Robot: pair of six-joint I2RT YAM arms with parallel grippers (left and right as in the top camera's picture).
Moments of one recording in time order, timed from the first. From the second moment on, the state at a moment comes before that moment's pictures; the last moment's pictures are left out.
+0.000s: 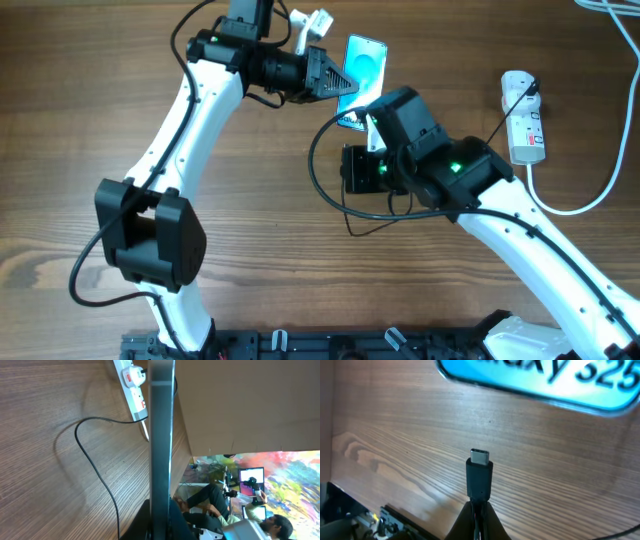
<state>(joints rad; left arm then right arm) -0.29 1.97 1.79 -0.85 1.08 -0.28 0.62 1.42 1.30 -0.87 -0.25 0.57</state>
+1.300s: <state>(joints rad) -0.29 1.97 1.79 -0.85 1.08 -0.29 0.53 1.44 1.30 -0.84 -0.32 0.54</state>
